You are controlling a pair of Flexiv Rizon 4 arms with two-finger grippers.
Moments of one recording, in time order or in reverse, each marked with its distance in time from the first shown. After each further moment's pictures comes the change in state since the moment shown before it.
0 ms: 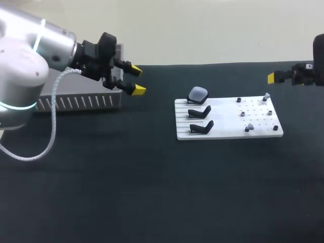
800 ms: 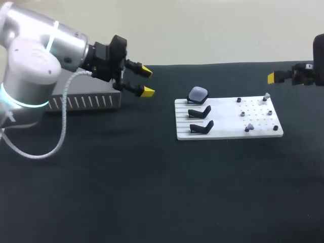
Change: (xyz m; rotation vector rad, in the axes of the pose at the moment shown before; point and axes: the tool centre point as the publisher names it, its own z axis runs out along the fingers) left arm -0.006 0.004 0.033 0.046 -0.014 0.072; right arm 0.000 0.000 0.000 0.000 0.000 0.000
